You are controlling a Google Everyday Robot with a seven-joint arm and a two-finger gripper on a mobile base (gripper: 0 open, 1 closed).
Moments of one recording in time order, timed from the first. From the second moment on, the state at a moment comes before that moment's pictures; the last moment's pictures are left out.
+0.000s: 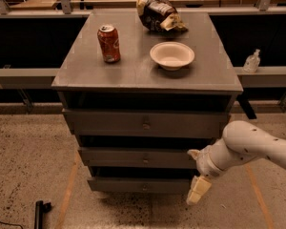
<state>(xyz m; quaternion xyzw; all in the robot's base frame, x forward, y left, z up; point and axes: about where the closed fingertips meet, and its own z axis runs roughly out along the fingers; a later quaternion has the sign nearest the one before) 0.465 -0.165 0.552 -0.61 0.75 0.17 0.17</state>
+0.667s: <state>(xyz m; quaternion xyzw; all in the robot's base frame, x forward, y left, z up) 0.470 -0.144 0.433 -0.62 0.75 0.20 0.13</state>
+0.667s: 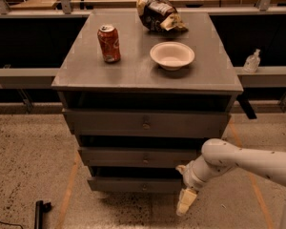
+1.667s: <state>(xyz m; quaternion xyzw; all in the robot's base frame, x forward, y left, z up) 0.483 -0.125 0.331 -0.62 0.74 0.18 0.16</state>
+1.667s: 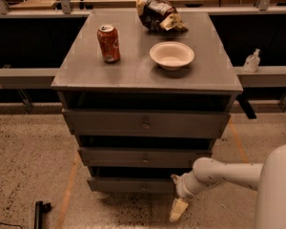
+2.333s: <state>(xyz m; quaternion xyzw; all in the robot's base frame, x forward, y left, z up) 0.485 -0.131 0.279 -0.63 0.72 0.20 0.23</state>
